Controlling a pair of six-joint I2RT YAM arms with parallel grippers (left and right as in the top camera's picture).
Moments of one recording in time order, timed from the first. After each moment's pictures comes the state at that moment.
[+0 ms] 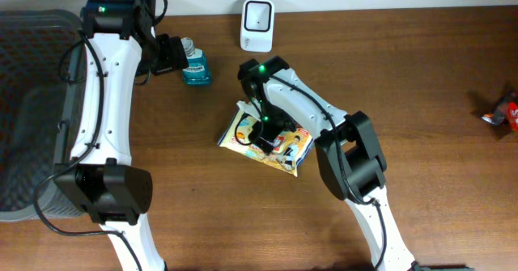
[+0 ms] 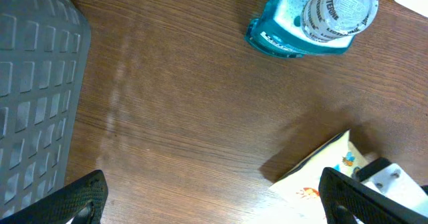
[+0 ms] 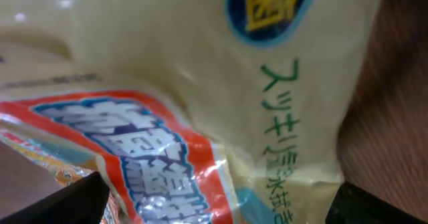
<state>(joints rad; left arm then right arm) -0.08 2.08 2.29 -1.50 -0.11 -0.36 0.57 2.43 2.04 -1.37 0.00 -0.30</state>
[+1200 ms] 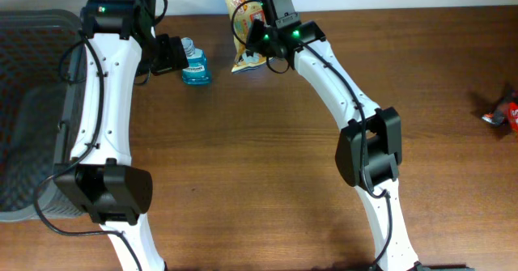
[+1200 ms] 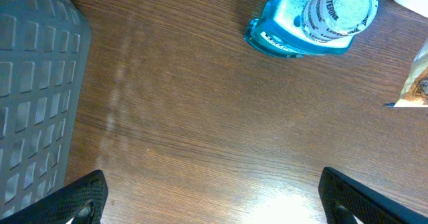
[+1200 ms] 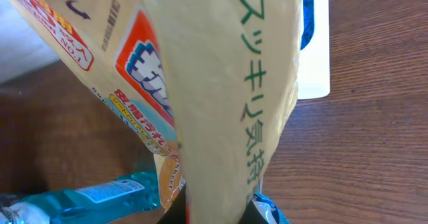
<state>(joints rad) -0.08 2.08 2.29 -1.50 -0.11 -0.36 0.40 2.44 2.31 -0.68 -0.12 0.68</state>
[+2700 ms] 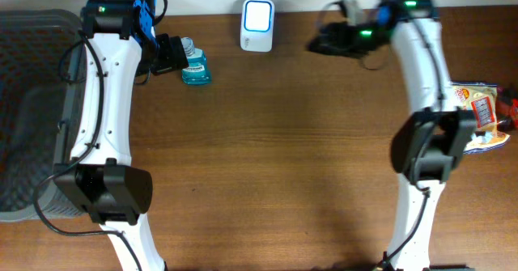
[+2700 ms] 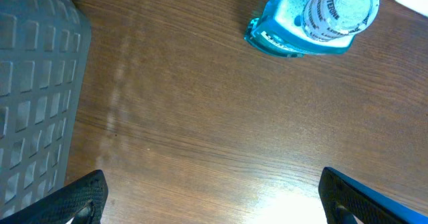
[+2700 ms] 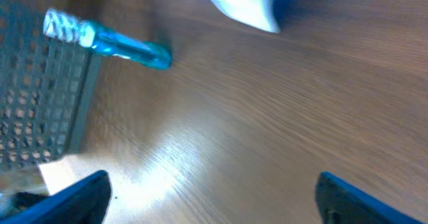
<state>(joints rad) -0.08 2.08 2.29 -1.50 -0.11 -0.36 0.03 2.35 2.30 -1.14 -0.78 -0.10</state>
